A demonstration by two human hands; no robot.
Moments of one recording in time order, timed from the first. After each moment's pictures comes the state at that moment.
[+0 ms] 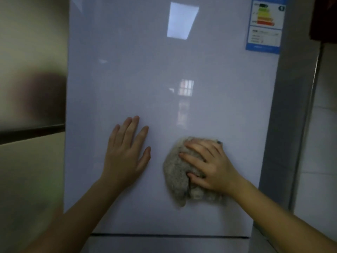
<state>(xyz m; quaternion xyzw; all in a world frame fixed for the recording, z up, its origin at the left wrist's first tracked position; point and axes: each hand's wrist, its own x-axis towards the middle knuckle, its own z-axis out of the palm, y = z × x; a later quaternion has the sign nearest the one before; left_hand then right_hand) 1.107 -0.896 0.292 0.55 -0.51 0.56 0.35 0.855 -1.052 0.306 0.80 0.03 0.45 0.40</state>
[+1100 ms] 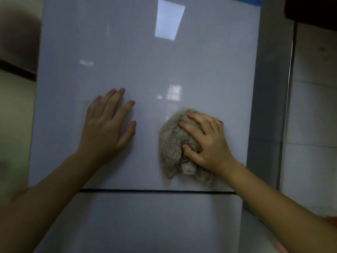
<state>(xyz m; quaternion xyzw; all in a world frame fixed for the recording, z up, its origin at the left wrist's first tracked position) 1.107 -0.900 0.198 0.49 -0.51 0.60 0.37 0.841 -1.061 0.198 0.76 -0.06 0.54 0.35</state>
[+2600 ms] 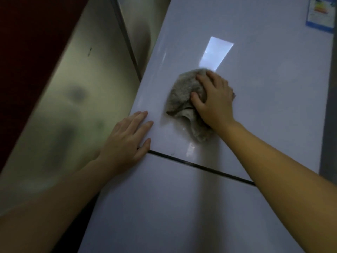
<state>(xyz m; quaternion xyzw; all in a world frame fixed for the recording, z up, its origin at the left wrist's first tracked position) 1.227 -0.832 0.048 0.54 -0.47 0.59 0.36 1.020 -0.948 0.224 0.75 -0.09 0.59 0.29</state>
